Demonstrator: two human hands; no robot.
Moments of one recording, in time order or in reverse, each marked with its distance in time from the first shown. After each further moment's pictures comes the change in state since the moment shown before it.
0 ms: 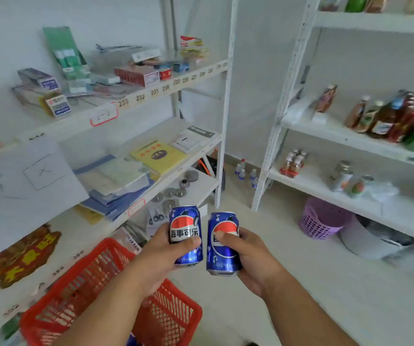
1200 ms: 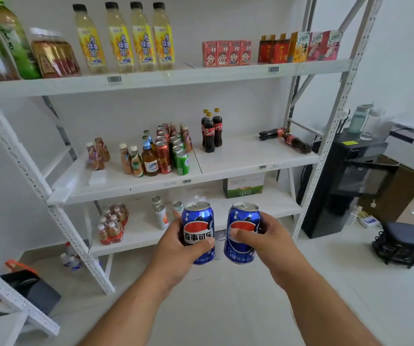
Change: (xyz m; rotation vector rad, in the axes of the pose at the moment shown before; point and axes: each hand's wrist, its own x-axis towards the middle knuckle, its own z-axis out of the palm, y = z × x) left_hand 0.166 0.060 0.616 0.402 -0.633 0.260; right_hand -0.197 -0.186 -0.504 -0.028 0.972 -0.454
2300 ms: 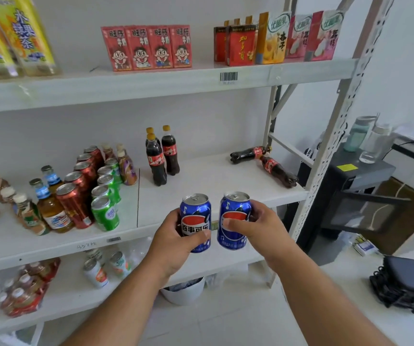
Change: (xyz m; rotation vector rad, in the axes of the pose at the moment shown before) left_hand 0.381 0.048 0.214 0.074 -0.016 0.019; right_hand 0.367 -0.054 -0.208 -0.092 0.033 -0.020
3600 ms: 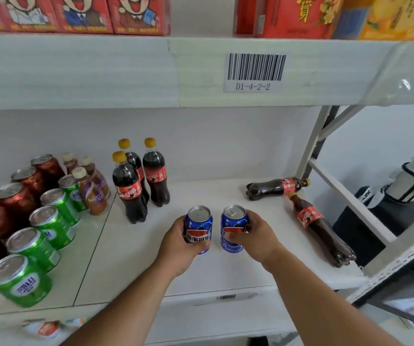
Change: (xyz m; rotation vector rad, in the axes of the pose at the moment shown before) left_hand 0.347 -0.080 0.069 0.124 0.154 -0.060; right_hand 0.390 0.094 -0.039 -0.241 -0.169 0.031
